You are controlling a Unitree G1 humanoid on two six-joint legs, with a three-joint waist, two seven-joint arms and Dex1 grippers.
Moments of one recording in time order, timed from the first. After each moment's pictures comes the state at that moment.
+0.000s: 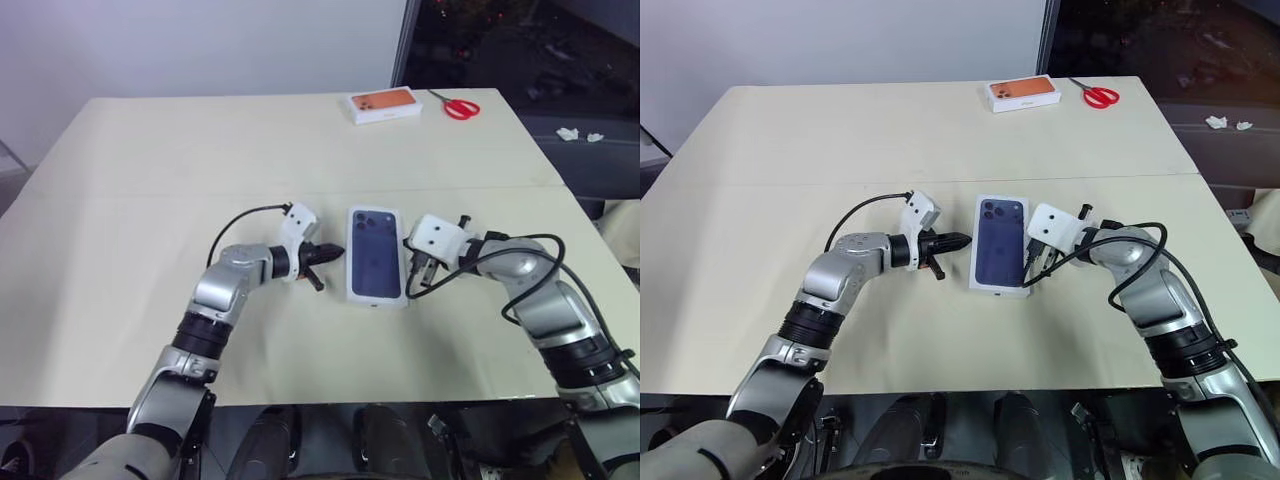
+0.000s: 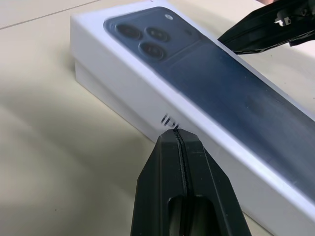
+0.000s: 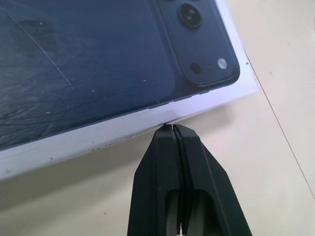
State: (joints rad) left arm -0.62 0.22 -0.17 0.21 -0.25 0.59 -0.80; right arm -0.46 -0.72 0.19 -0.07 -0.15 0.36 0.82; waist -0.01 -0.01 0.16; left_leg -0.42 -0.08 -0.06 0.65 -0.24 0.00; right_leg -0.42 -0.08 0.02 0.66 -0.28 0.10
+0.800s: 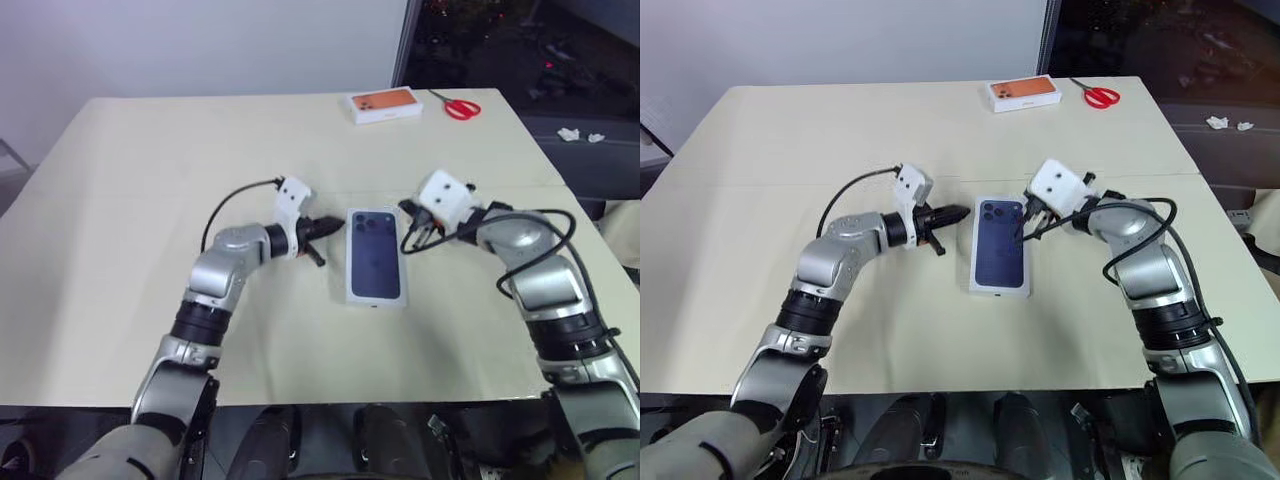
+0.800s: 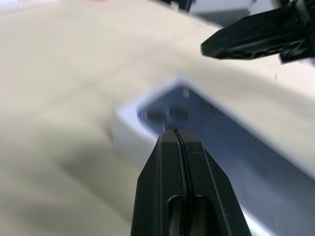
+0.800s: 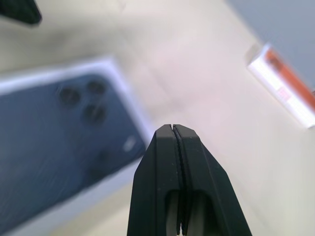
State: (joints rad) left arm -0.72 0.19 -0.10 0.22 -0.27 0.53 -0.75; right arm -0.61 -0.62 0.10 -0.02 -0.07 0.41 0.74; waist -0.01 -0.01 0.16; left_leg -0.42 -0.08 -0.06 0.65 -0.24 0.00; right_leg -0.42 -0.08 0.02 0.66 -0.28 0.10
